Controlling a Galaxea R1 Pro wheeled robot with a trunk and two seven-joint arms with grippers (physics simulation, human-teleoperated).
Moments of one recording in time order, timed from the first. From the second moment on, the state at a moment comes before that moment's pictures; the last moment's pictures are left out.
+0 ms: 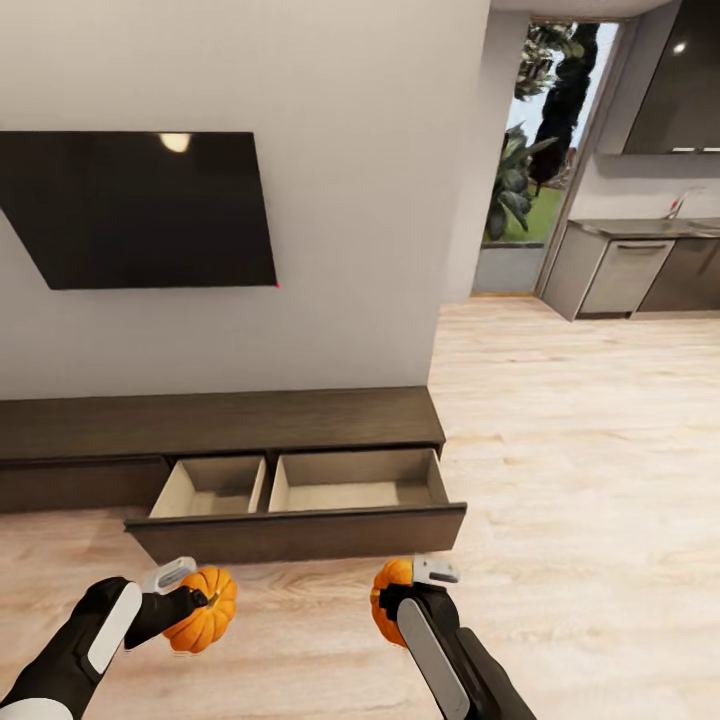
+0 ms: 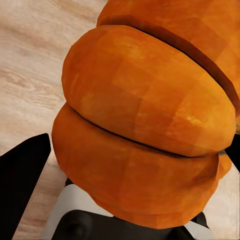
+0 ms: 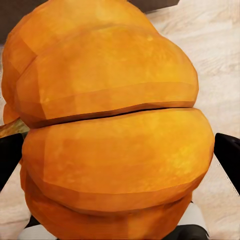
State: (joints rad) left arm -0.45 0.21 0.15 -0.83 0.48 0.83 0.11; right arm -0.36 0.17 0.38 -1.12 -0.60 0.68 -0.76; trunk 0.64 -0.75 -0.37
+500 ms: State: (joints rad) left arm -0.45 0.21 0.15 -0.84 0.48 0.84 0.11; right arm -0.36 0.17 0.38 -1.12 -0.60 0.68 -0.76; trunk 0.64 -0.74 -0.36
